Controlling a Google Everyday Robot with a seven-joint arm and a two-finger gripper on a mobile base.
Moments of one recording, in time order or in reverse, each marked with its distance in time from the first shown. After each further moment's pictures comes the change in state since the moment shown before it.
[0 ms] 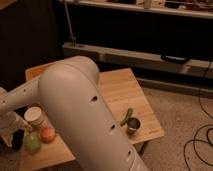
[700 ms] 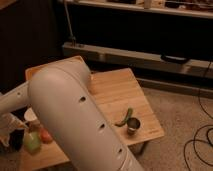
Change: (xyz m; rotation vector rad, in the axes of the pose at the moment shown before) arm -0.022 0.008 0.013 0.020 -0.039 -0.036
